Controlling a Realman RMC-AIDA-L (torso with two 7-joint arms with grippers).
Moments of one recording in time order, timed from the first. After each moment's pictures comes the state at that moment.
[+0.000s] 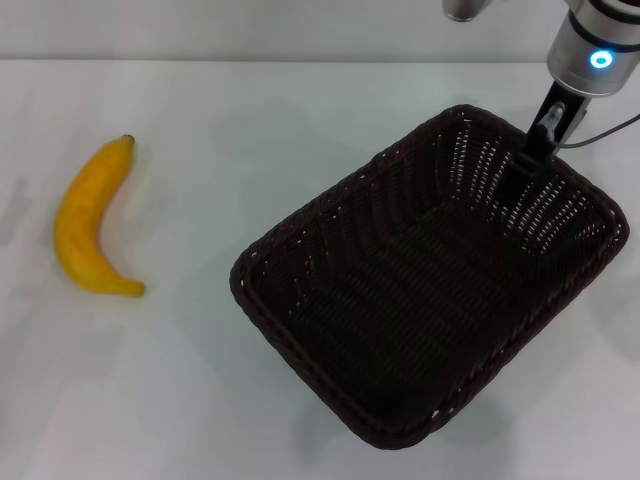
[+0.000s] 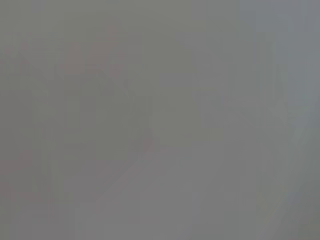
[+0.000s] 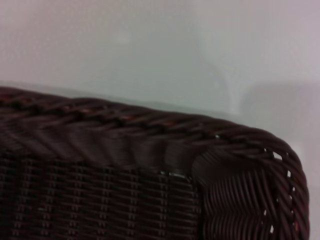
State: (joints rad) left arm -0.23 -2.08 0.62 0.37 -2.21 -1.34 2.29; right arm 1.24 2.01 -1.14 -0.64 0.25 1.52 -0.62
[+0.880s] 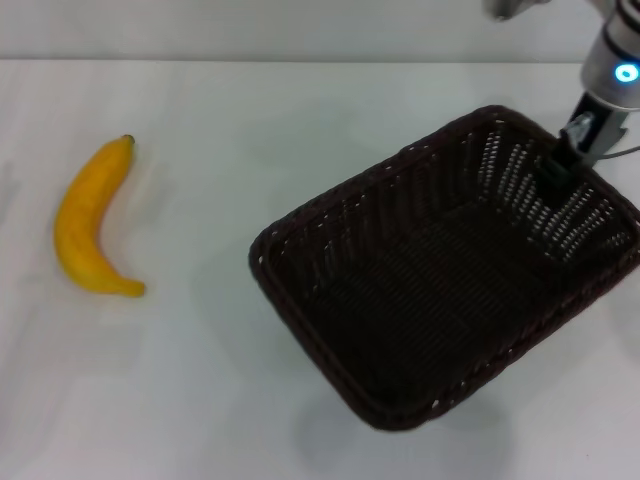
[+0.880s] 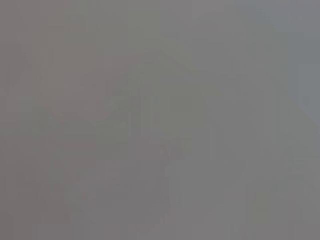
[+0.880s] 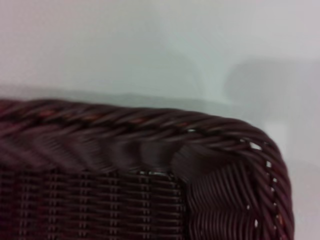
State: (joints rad) left arm -0.29 -2.08 0.63 0.28 -2.40 -1.39 2.51; right arm 1.16 2.01 -1.17 -0.71 0.23 1.53 -0.43
